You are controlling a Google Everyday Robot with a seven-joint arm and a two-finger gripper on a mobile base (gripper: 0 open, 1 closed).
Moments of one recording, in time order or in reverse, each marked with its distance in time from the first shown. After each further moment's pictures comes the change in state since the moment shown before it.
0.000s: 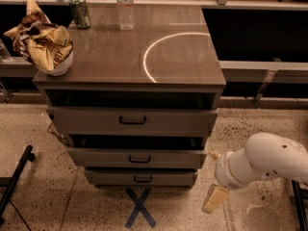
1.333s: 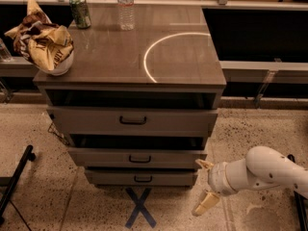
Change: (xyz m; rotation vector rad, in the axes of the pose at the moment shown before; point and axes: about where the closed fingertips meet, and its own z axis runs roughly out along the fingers) arm 0.002 0.004 0.070 -0.095 -0.273 0.011
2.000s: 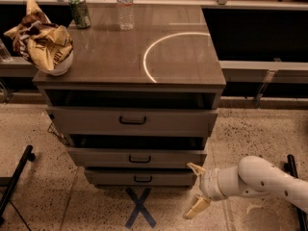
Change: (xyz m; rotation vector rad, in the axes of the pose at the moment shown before) arm -0.002 0.006 0.039 0.008 -0.101 -0.031
